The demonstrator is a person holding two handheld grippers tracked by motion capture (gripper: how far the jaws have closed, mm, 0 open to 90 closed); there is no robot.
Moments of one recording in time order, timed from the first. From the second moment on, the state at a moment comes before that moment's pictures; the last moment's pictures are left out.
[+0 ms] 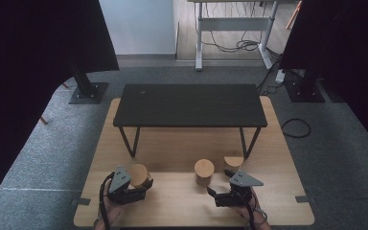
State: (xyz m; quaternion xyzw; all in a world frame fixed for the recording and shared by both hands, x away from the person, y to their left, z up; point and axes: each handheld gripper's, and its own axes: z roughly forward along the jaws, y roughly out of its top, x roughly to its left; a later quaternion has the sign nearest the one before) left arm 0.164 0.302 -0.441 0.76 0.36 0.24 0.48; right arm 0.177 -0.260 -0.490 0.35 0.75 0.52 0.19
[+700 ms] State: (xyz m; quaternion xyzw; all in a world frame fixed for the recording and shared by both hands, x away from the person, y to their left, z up) left arm 0.164 0.305 -0.438 0.76 0.36 0.24 0.49; right arm 0.175 -0.256 -0.488 0.35 0.75 0.52 0.19
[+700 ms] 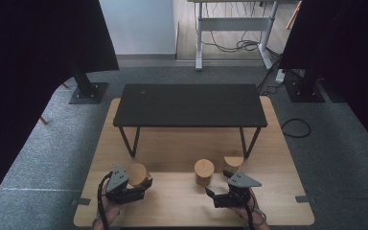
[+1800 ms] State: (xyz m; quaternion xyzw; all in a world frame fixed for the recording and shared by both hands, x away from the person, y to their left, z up) left arm 0.175 0.307 -0.411 0.75 0.35 0.24 0.50; right arm 0.175 -0.255 -0.488 0.35 0.76 0.51 0.20
